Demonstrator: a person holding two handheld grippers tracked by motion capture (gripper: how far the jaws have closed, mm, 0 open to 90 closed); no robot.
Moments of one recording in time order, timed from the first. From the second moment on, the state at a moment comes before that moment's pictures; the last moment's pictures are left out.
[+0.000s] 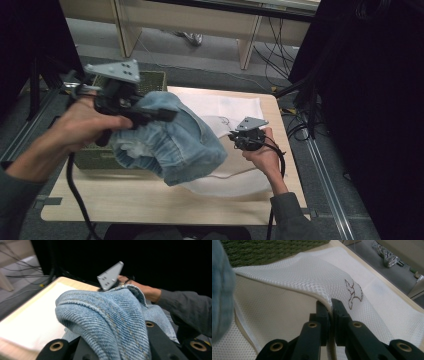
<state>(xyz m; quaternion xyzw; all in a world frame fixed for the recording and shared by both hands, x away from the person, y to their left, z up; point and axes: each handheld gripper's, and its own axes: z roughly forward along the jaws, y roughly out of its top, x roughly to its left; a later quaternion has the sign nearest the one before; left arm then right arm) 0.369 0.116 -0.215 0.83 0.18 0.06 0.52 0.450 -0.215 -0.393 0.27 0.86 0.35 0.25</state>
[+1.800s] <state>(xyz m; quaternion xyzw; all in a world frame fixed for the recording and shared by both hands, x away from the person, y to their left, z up) 0.435 -0.017 -0.425 0.89 0.28 0.07 0.36 0.441 -0.210 -0.384 0.26 0.86 0.35 0.27</state>
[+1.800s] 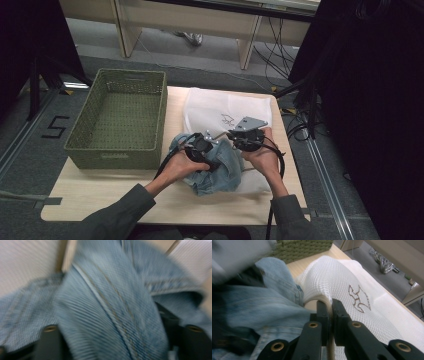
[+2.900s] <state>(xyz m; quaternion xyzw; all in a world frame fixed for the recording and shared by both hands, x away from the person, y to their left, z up) 0.447 -0.037 -0.442 0.89 0.27 0.08 0.35 0.441 -0.210 -0.384 0.27 0.86 0.35 0.27</state>
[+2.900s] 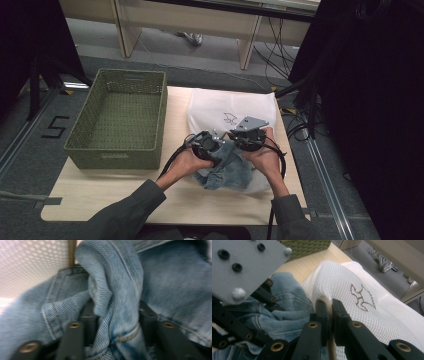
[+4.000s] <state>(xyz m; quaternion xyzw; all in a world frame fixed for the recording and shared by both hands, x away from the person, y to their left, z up) 0.446 0.016 -0.403 0.87 0.29 0.07 0.40 0.444 -0.216 -0.383 0.27 0.85 0.36 0.27</state>
